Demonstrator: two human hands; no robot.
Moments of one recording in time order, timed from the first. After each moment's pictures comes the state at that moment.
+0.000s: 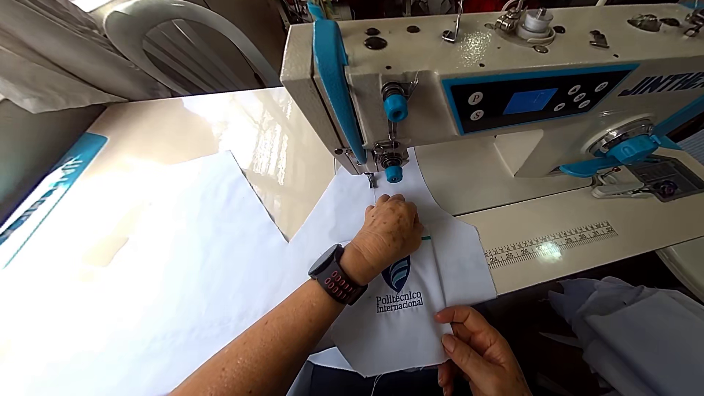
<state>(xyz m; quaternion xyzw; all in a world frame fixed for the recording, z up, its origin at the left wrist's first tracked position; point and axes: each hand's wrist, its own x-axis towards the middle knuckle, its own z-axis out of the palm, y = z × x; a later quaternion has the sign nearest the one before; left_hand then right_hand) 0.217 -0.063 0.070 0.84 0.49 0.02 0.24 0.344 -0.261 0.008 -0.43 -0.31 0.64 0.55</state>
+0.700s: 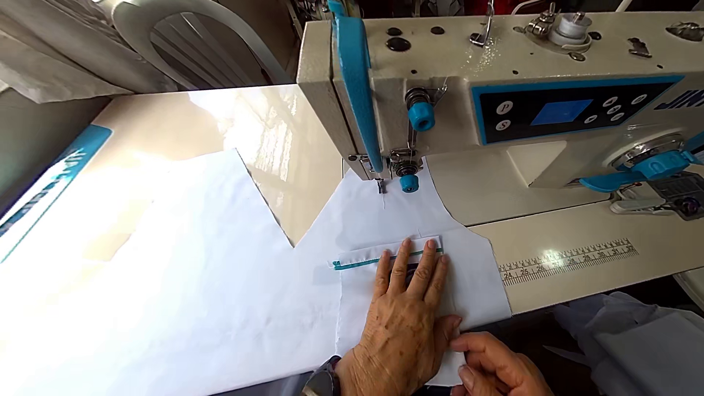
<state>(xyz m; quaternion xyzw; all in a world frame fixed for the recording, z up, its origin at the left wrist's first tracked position) 0.196 -0.157 -0.001 0.90 0.39 0.20 -0.03 0.367 -0.258 0.016 -0.50 -0.56 0.49 0.45</state>
